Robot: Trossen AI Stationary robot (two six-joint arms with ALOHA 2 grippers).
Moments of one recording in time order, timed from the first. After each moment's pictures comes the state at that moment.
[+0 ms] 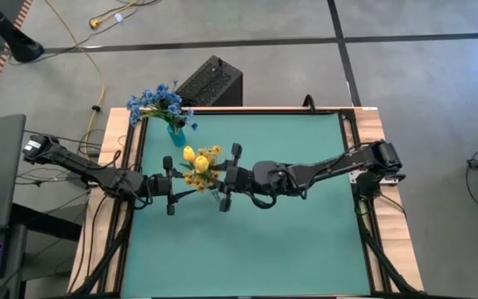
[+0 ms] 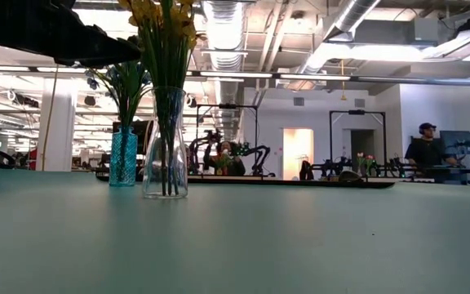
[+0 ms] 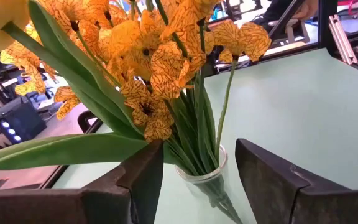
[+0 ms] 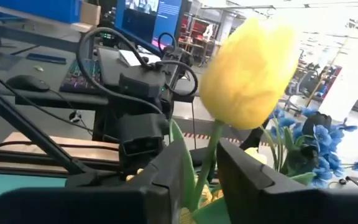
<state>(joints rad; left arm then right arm) -0.32 0.73 0.23 0.40 -0.48 0.22 0.19 1.79 1.48 0.33 0.43 -0.24</state>
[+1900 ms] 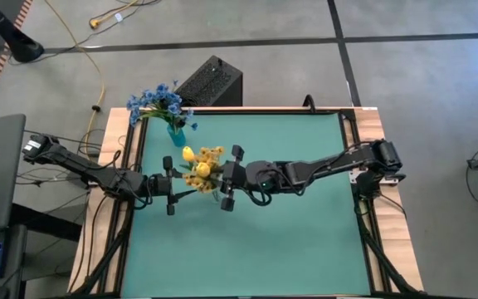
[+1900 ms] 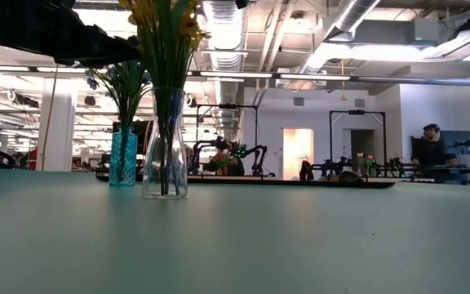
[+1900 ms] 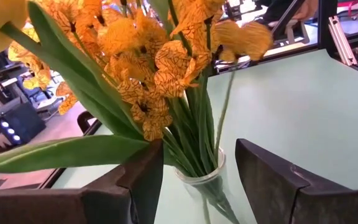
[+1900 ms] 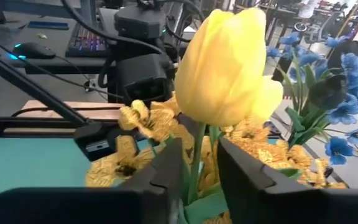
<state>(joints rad) -0.32 0.73 0.23 0.40 -0.48 0.22 0.17 1.79 1.48 0.12 0.39 -0.06</state>
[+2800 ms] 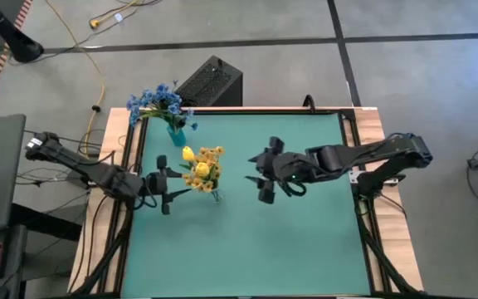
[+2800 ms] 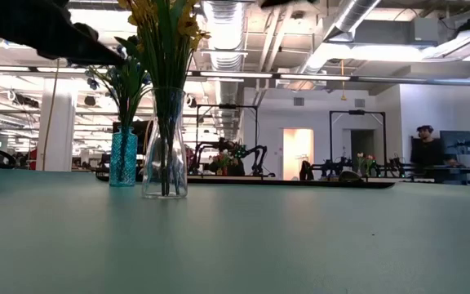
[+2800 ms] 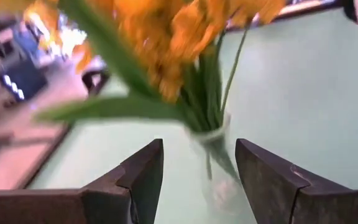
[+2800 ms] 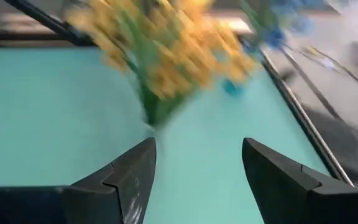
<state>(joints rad) -0.40 0.64 0.36 -0.04 -0.59 0.08 0.20 1.49 1.45 -0.55 0.42 0.13</state>
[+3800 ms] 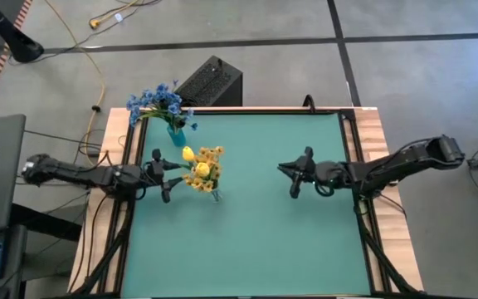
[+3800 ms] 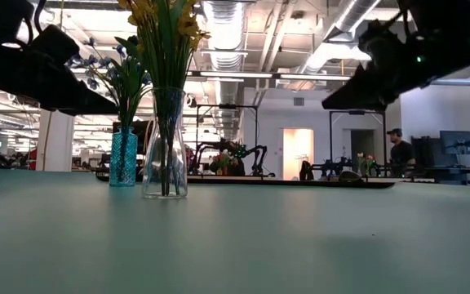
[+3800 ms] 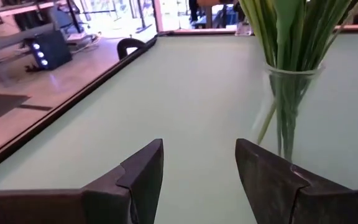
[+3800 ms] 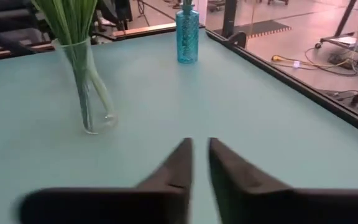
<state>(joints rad) -0.11 0.34 0.06 0.04 -0.44 -0.02 0.09 1.06 0.33 0.40 0.48 0.20</state>
